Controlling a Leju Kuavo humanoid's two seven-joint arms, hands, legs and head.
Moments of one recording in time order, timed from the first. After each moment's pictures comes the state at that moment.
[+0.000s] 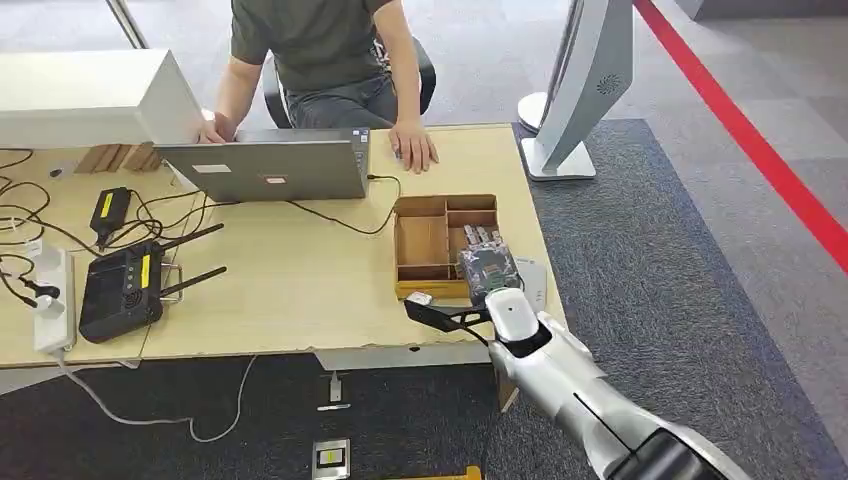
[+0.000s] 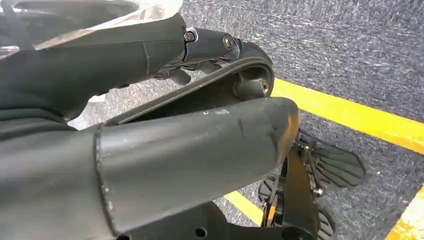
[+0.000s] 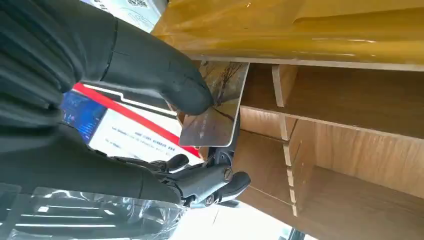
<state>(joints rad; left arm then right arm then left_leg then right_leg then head) -0.12 0.11 -1.02 -0.20 1.28 0.25 0.06 -0.64 -0.04 0.69 -0.73 1.30 -0.15 0.41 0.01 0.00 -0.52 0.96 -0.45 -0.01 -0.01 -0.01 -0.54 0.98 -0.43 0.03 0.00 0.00</state>
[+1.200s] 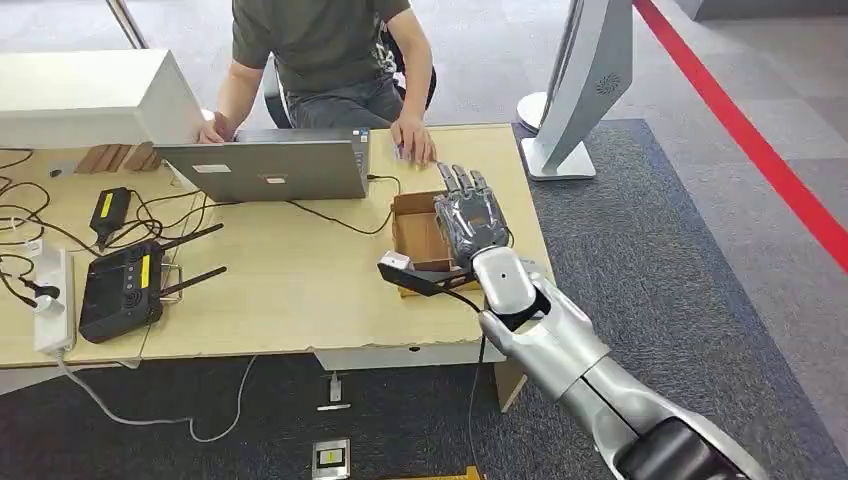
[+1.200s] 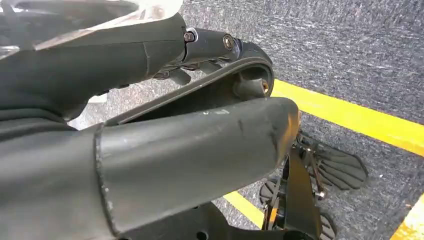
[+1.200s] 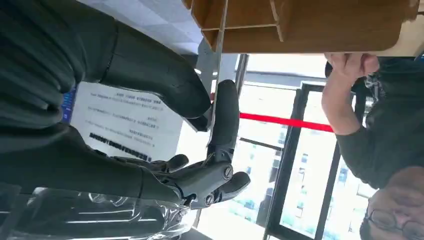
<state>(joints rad) -0.11 0.11 -1.02 -0.20 1.28 0.25 0.06 -0.69 -0.07 0.70 -1.03 1.37 -0.10 0.41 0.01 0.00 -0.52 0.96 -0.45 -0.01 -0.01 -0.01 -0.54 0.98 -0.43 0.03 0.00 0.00</state>
